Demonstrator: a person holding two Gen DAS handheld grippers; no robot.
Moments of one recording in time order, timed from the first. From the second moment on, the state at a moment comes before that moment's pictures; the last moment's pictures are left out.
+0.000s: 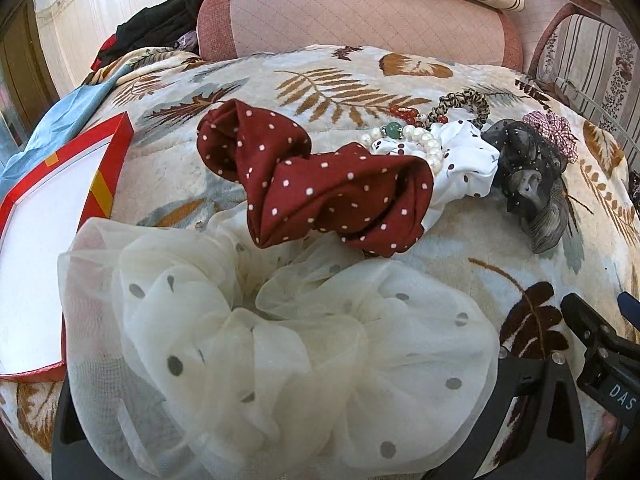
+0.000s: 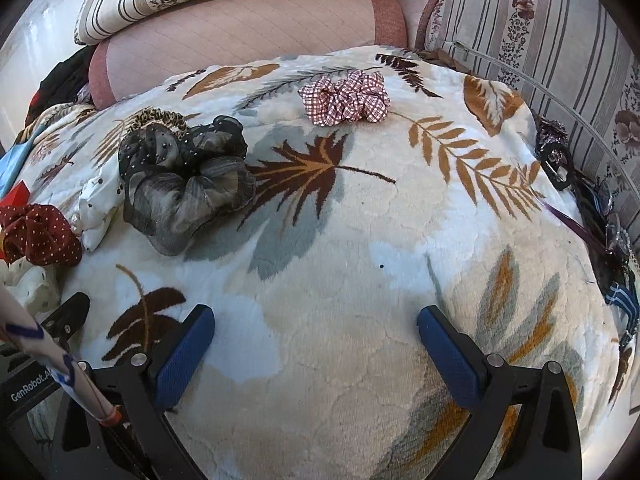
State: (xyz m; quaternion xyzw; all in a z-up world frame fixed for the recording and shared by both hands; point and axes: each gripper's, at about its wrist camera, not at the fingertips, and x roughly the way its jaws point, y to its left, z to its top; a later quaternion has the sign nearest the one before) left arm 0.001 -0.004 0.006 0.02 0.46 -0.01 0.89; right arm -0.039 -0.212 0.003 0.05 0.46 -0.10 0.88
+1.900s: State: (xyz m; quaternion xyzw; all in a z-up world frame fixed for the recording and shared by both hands) left arm -0.130 0.080 0.075 -0.02 0.36 -0.06 0.93; right arm -0.136 -0.147 0.081 0.04 0.36 0.00 0.93
